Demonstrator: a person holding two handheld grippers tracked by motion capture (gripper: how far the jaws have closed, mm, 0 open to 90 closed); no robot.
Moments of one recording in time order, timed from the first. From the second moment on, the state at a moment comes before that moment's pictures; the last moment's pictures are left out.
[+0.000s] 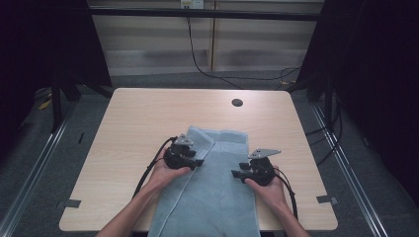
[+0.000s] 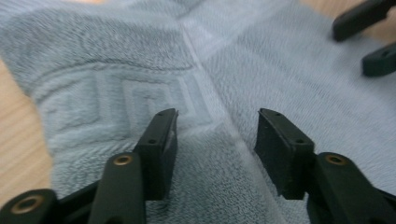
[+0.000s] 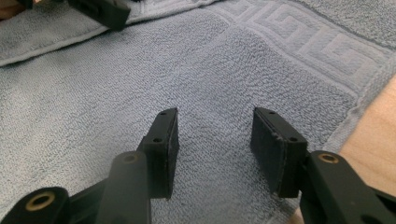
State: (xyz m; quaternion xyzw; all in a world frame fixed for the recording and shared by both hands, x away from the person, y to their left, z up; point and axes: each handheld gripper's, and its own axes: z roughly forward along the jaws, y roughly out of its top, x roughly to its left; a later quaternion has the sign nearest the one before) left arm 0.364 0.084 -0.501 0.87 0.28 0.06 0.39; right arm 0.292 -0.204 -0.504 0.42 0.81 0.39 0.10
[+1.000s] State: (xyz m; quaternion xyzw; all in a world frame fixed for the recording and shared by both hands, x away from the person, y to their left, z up) left arm 0.413 0.201 -0.458 0.78 0.38 0.08 0.49; right arm 0.299 -0.214 -0.502 0.44 0.81 0.37 0.12
